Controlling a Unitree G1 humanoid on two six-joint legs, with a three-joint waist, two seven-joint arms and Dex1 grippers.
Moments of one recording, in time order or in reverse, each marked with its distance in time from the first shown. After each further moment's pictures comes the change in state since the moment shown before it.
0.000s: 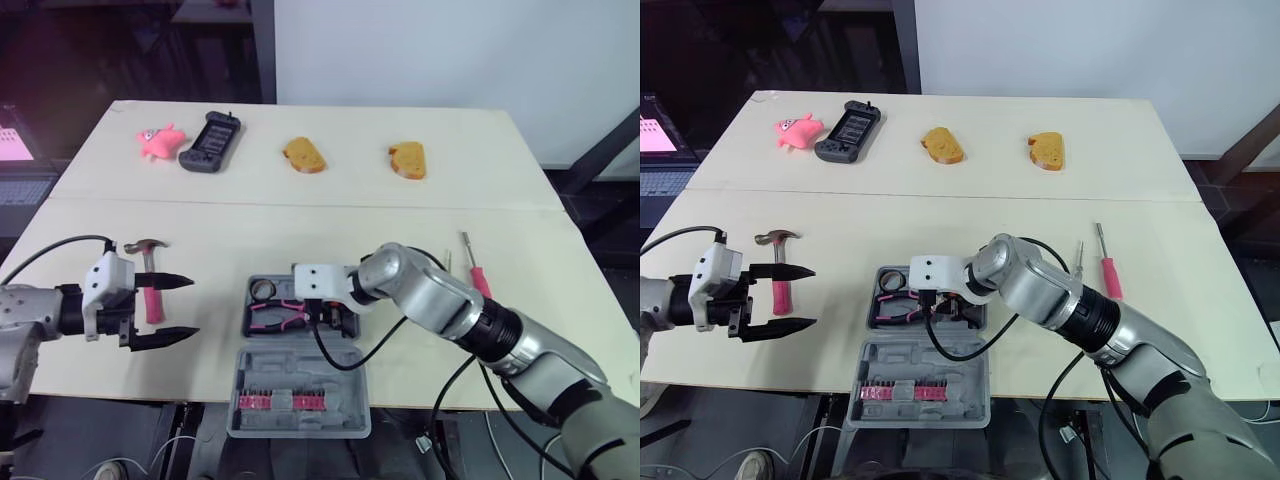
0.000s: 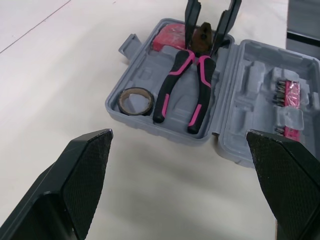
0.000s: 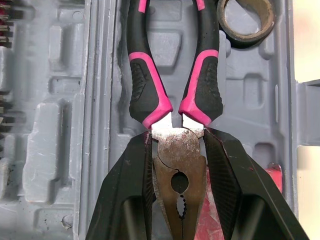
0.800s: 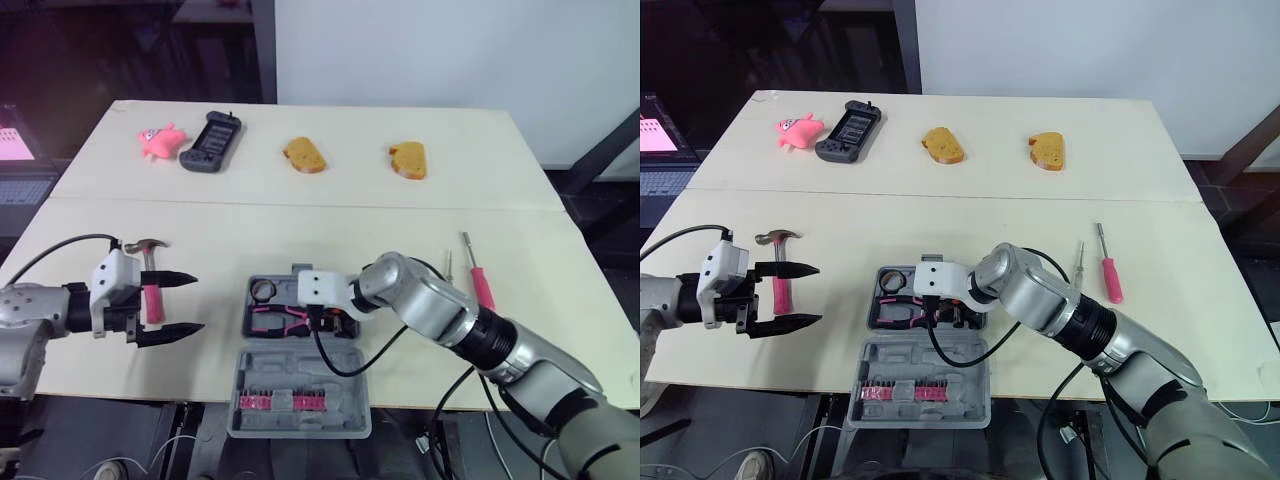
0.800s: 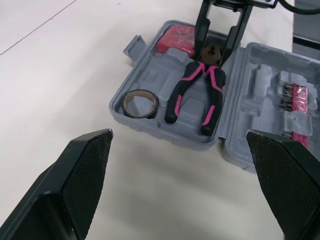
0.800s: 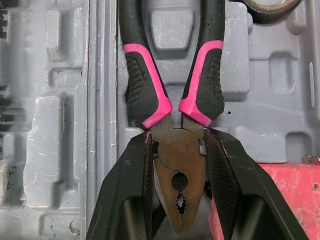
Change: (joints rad) left arm -0.022 -0.009 -0.028 0.014 0.000 0.005 0.024; right arm 0.030 0.006 -0.011 -0.005 -0.006 0.044 0.029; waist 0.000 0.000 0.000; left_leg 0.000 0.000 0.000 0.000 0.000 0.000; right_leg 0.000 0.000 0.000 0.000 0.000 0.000
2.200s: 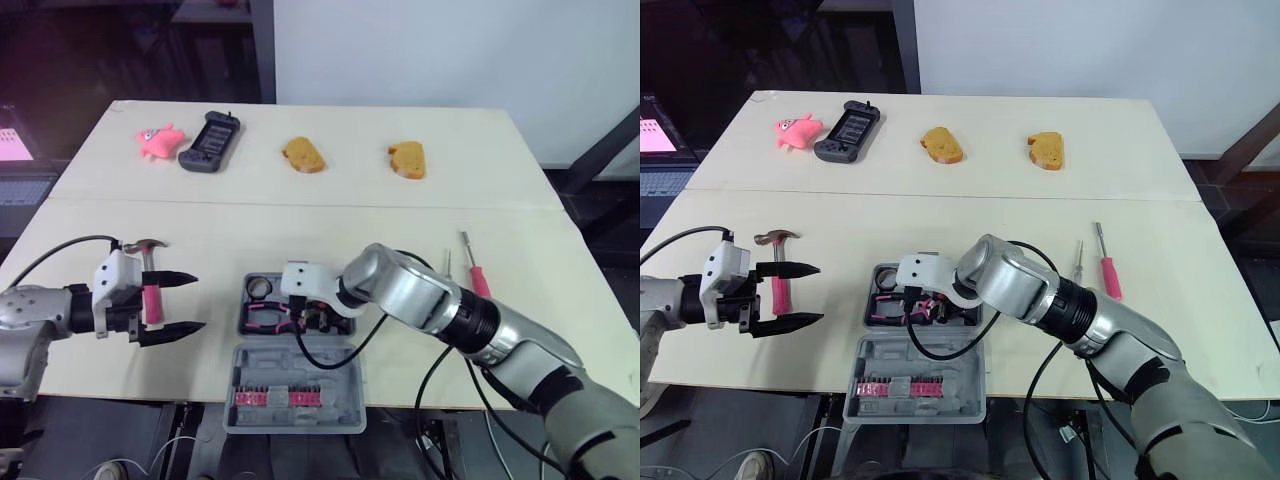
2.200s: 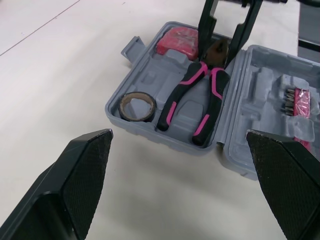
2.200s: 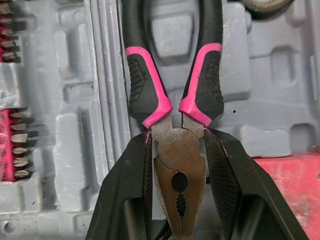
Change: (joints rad) left arm 0.002 -0.011 -0.004 0.008 0.000 -0.007 0.018; right arm -0.103 0.077 0.058 0.050 0.113 0.208 -0.123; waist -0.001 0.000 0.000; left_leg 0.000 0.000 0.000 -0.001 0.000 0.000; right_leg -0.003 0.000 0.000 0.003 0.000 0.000
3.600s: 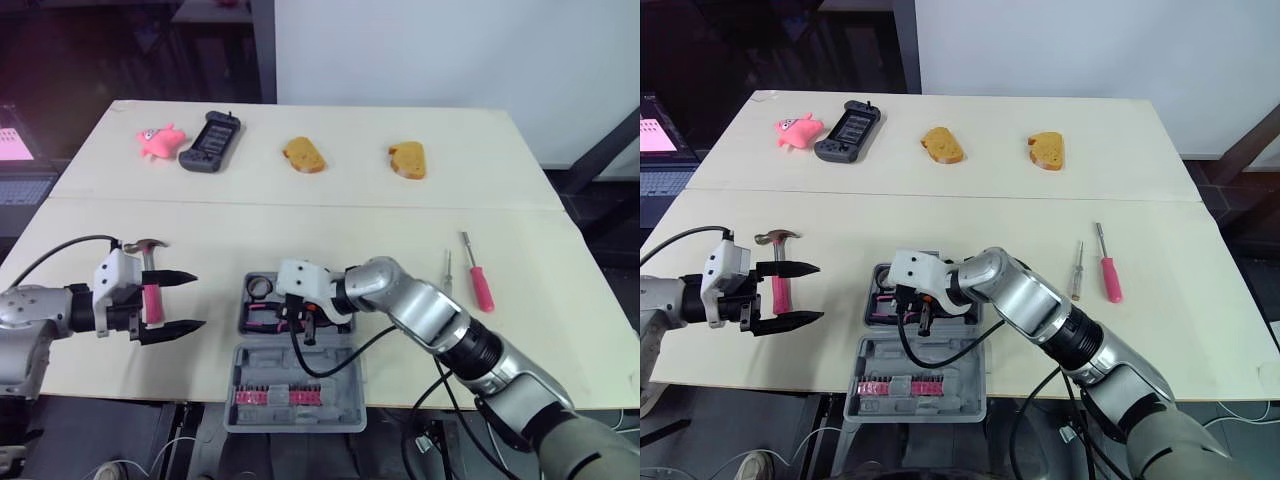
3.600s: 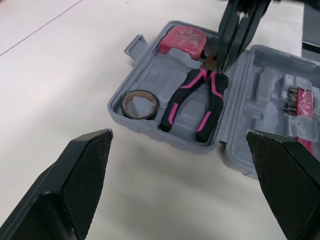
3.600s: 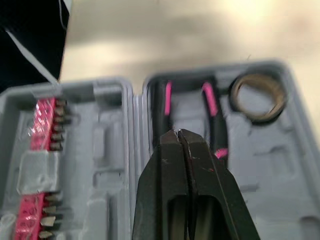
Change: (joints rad) left arm -0.009 -0.008 -0.002 0.022 0.008 -0.002 -0.001; right arm 0.214 0.064 -0.173 -0.020 0.014 -0.287 -0.033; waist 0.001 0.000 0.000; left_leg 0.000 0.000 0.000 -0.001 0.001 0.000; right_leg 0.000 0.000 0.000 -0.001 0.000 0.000
